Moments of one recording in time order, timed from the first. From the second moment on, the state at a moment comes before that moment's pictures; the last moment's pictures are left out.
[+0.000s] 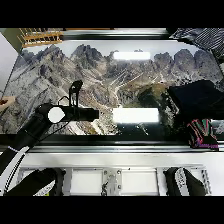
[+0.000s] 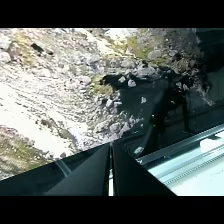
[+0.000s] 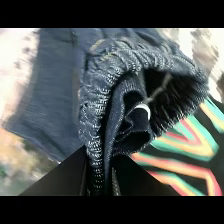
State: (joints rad) left arm -0.46 -1.02 0.86 1.18 -0.89 -1.74; right arm -0.72 -0.77 0.91 -1.40 0.96 2.02
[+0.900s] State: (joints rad) left arm -0.46 -1.02 0.86 1.18 -0.89 -1.74; right arm -0.71 -0.52 0.64 -1.63 1.08 1.66
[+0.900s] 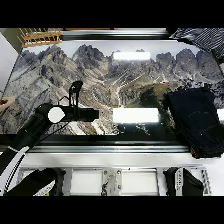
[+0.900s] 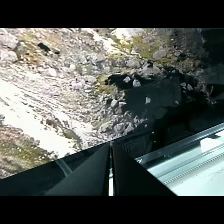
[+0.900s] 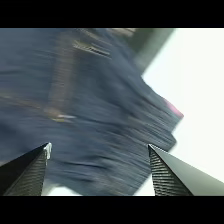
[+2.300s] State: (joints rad) left arm -0.46 -1.02 0.86 1.18 -0.89 -1.74; right arm -0.03 -0.79 0.69 -0.82 1.05 1.07
